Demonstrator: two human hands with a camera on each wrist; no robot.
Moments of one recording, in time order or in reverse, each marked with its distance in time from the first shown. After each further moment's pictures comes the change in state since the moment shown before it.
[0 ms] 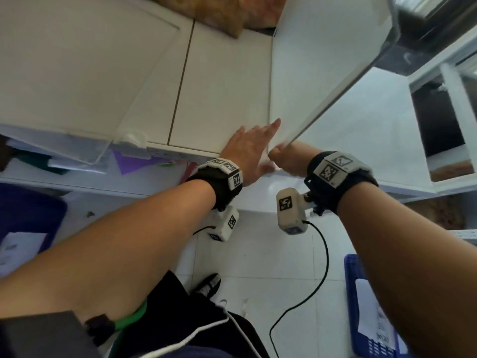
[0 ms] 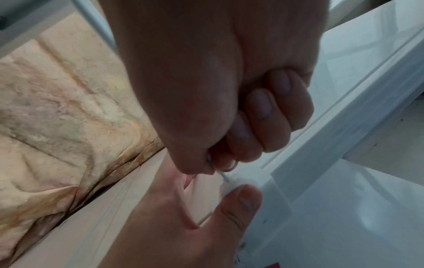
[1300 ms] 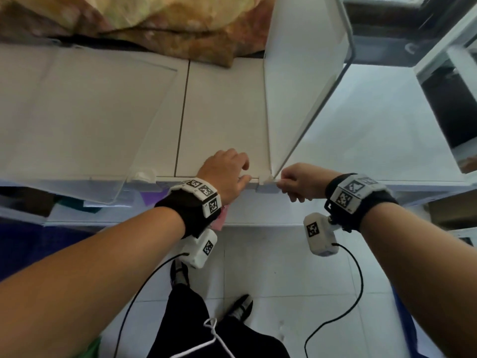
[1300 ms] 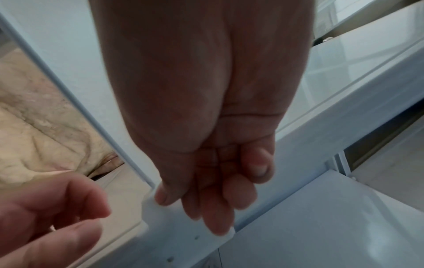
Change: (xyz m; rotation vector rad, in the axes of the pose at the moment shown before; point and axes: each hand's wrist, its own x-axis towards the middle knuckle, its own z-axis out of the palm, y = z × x) left_hand -0.028 -0.020 -0.050 0.121 -0.015 -0.057; right_hand 0.013 0.055 0.008 0.006 -0.202 -0.242
